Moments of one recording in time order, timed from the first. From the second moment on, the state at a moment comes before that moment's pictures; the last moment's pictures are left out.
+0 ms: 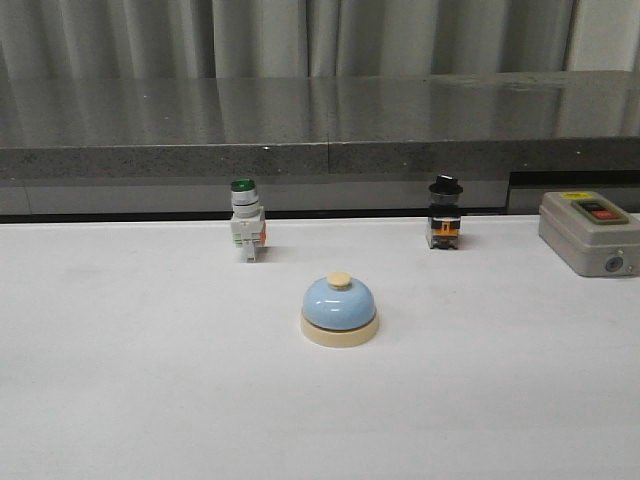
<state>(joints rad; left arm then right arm) -0.03 0.00 0.00 0.05 0.08 -0.05 0.17 1.02 -0.88 -0.10 0.73 0.12</state>
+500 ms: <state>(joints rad) -0.03 0.00 0.00 0.05 0.08 -0.05 0.15 0.50 -0.60 -0.10 0.71 0.12</state>
